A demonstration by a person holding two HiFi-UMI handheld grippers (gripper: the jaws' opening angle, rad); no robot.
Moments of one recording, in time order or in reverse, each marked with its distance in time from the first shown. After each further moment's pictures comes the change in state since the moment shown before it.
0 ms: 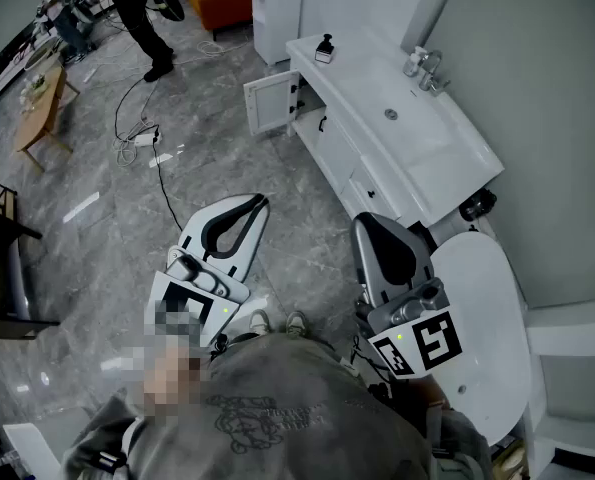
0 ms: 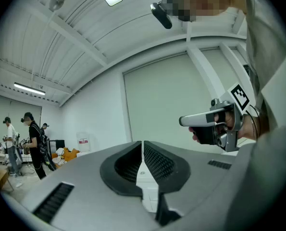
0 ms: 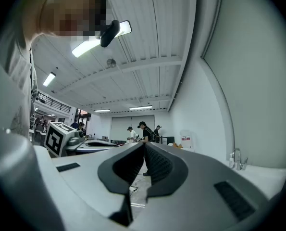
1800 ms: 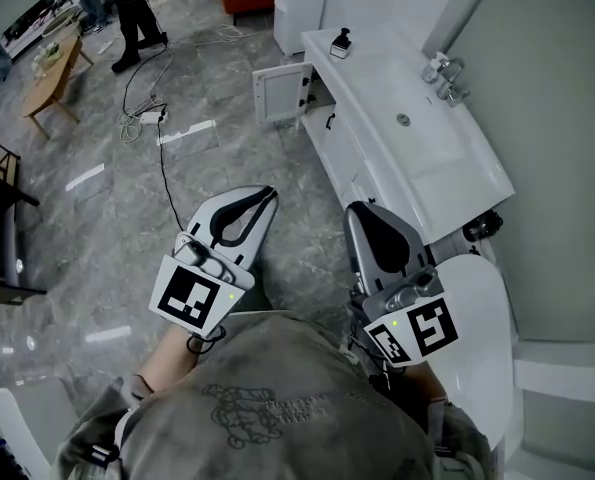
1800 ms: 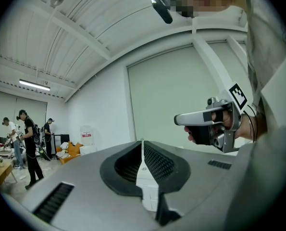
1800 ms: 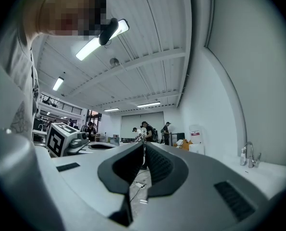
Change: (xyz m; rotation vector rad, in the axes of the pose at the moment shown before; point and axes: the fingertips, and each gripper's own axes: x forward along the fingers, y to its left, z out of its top) left arm 0.064 -0.011 -0.046 -0.027 0.027 0.068; right arm 0.026 -0.057 -0.044 0.018 0.024 0.144
